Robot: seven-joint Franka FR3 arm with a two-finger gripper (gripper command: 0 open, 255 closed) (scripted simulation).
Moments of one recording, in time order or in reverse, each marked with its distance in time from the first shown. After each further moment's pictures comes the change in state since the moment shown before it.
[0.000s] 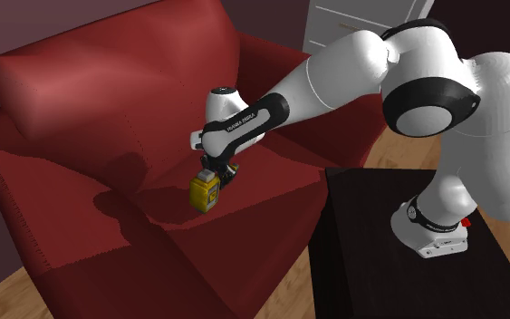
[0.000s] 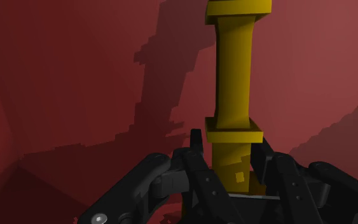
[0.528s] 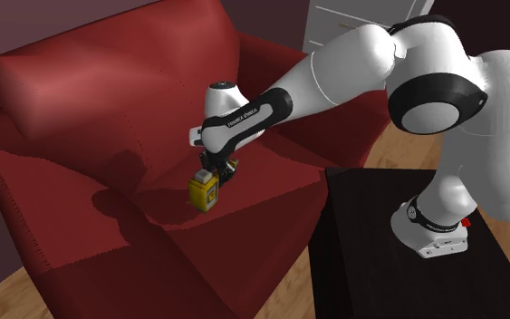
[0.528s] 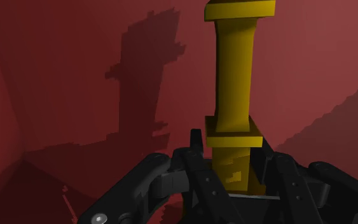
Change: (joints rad) arm 0.008 -0.027 -0.012 -0.002 -0.018 -0.025 0.017
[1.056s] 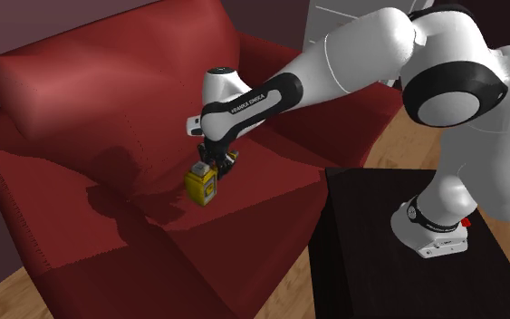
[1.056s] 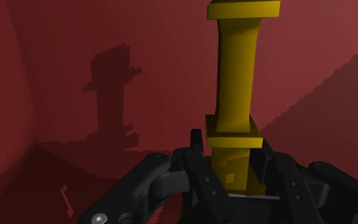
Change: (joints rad) arm 0.018 -0.072 -0.028 -0.003 -0.044 -0.063 0.042
